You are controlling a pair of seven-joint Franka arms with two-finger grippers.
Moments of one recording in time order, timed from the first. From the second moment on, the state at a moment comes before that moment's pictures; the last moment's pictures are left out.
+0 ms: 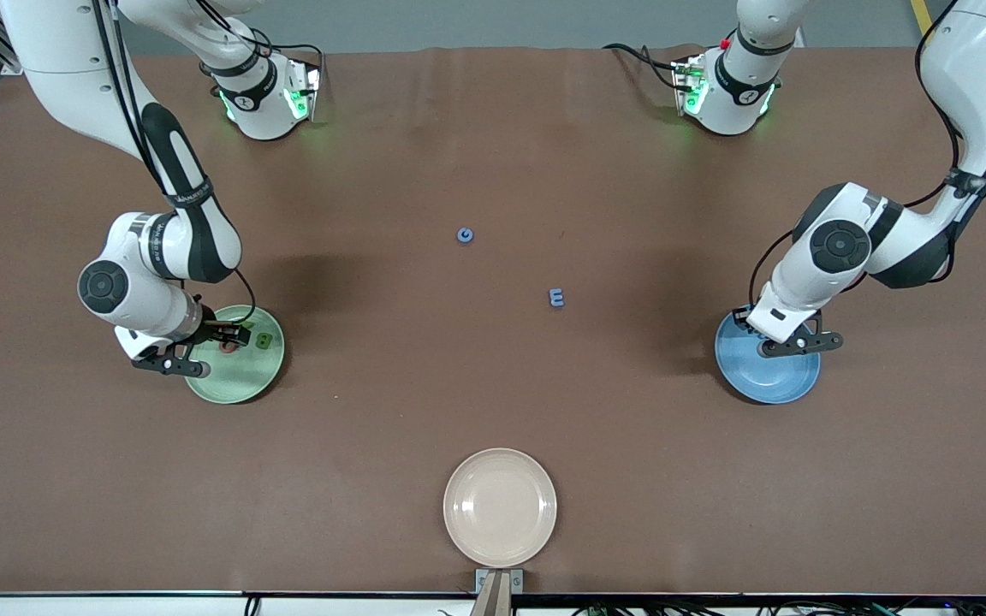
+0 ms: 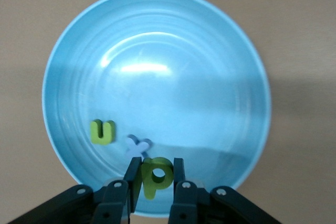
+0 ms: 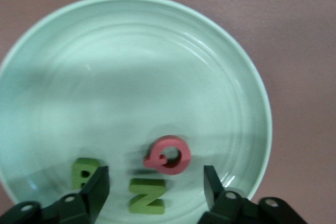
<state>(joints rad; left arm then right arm) 0.82 0.56 -0.92 -2.18 0.85 2.34 -0.75 0.23 0.45 -0.21 -2.10 0.13 2.44 0.07</state>
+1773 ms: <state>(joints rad) 0.50 0.66 -1.10 -2.05 0.83 2.21 -1.20 1.07 0.50 -0.20 -2.04 0.18 2.52 1.36</state>
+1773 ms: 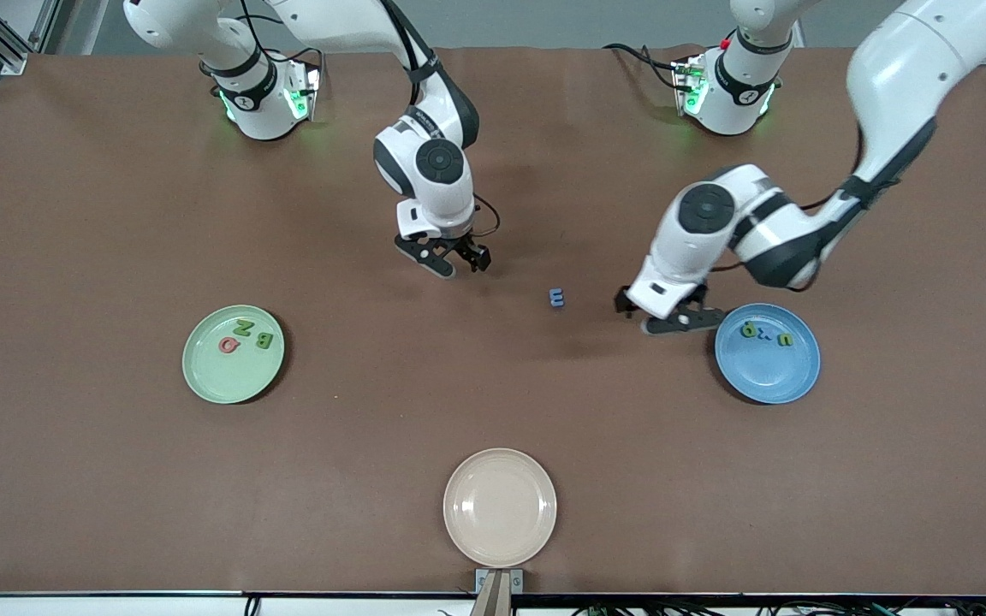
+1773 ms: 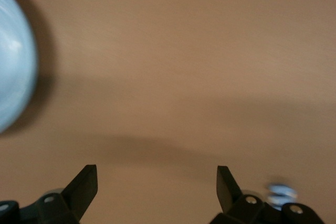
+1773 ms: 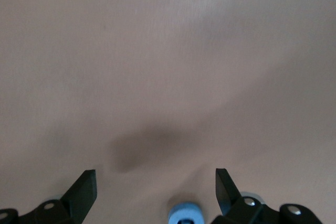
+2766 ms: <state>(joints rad) 0.09 0.78 -0.86 -1.91 0.75 2.29 -1.36 1.17 0.50 -0.20 -2.12 0.18 2.61 1.41</state>
